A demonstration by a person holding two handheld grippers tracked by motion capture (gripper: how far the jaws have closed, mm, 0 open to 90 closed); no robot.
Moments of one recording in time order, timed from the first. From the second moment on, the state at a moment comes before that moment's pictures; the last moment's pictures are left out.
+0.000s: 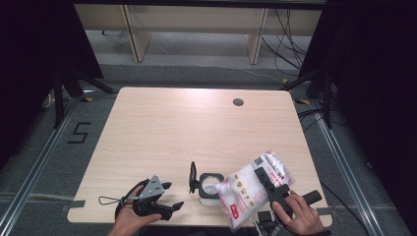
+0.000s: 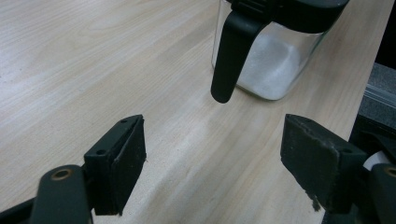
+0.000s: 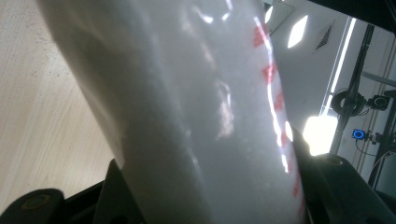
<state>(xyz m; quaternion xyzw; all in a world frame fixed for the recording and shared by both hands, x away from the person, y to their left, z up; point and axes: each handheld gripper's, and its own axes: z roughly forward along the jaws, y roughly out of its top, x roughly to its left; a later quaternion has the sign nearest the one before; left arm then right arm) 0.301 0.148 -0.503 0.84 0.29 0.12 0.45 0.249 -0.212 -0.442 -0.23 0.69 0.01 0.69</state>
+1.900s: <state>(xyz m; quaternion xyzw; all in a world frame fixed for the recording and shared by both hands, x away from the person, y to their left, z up) 0.301 0.148 -0.504 0.84 0.29 0.11 0.45 0.249 -0.214 -0.440 -0.22 0.69 0.02 0.69</state>
